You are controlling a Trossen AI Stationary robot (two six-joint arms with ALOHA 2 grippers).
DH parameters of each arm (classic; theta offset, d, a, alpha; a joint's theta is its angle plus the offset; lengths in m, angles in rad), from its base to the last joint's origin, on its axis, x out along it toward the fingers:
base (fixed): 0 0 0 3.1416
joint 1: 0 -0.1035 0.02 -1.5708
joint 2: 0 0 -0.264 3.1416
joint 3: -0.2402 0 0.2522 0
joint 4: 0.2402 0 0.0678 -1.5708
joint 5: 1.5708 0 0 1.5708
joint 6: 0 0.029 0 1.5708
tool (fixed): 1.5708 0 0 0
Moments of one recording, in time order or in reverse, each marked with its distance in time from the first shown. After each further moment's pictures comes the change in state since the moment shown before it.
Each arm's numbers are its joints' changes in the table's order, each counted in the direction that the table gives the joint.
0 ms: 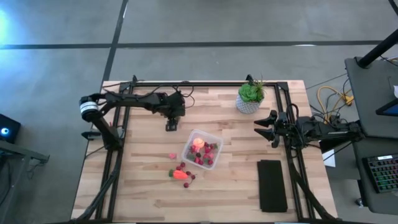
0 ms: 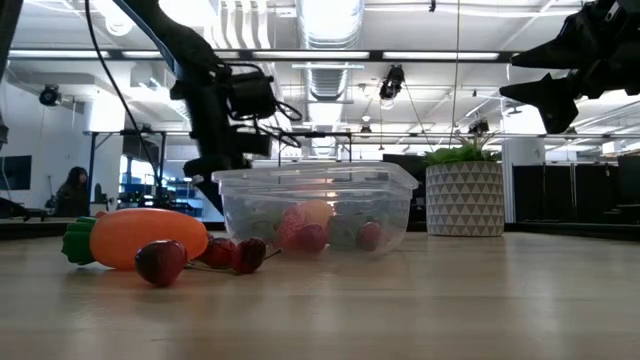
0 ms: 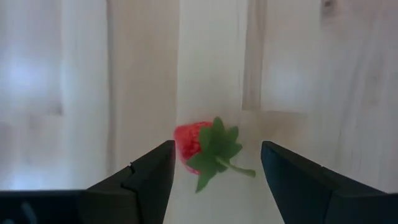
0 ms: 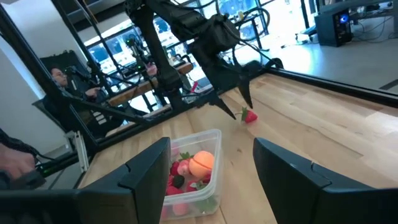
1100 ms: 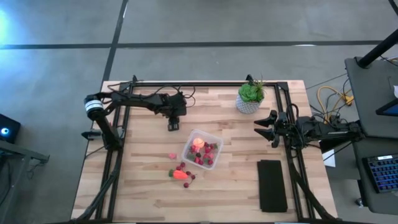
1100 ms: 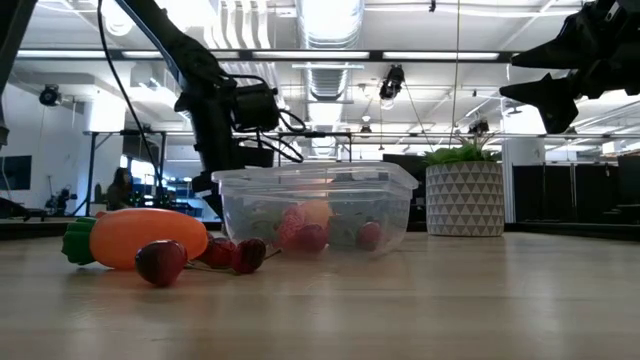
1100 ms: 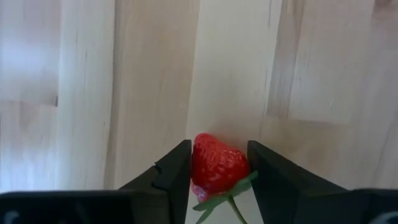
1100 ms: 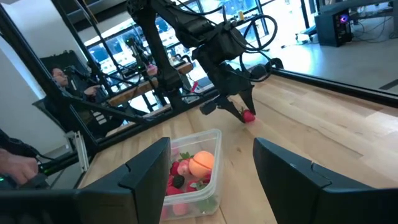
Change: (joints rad) left arm -0.008 -0.070 0.004 -0.052 -0.039 -0.066; right arm 0.000 0.000 0.000 0.000 0.000 0.000
